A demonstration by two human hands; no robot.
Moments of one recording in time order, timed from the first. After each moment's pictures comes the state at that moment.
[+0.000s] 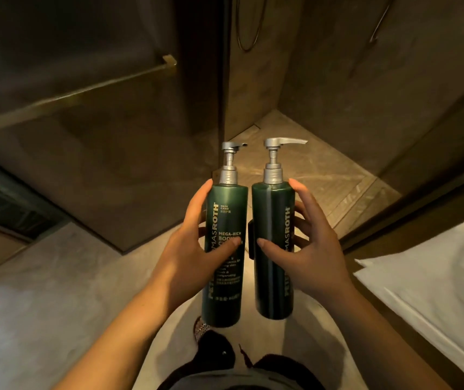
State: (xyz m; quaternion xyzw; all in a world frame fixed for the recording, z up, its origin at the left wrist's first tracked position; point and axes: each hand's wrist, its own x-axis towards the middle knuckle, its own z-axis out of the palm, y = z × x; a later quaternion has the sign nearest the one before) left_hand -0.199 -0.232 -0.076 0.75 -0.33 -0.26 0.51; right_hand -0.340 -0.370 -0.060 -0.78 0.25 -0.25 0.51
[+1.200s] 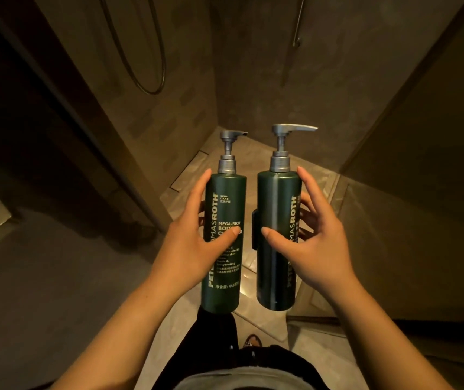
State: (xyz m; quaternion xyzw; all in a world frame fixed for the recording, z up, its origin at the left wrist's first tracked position) left_hand -0.053 -0.603 -0.067 0.70 -0.46 -0.32 0.44; right_hand -0.231 -0.690 -0.068 -0.70 0.36 -0.36 0.50
